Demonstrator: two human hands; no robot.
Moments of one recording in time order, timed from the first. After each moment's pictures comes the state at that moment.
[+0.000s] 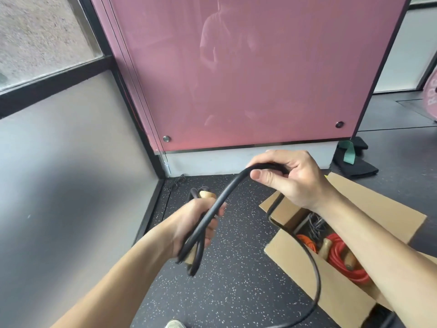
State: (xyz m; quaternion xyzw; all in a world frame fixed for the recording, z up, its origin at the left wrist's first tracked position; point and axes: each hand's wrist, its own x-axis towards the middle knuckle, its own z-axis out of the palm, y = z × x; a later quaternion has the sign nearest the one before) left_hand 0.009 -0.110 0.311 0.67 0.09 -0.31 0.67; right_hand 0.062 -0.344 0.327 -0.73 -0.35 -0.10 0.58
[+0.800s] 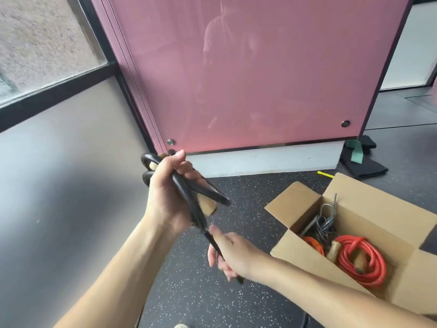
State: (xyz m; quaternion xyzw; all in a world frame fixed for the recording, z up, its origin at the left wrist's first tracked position) left_hand 0.020 -0.110 0.350 0.38 0.00 0.02 0.92; right_hand 0.002 -0.250 0.247 -0.75 -0.15 0.32 0.57
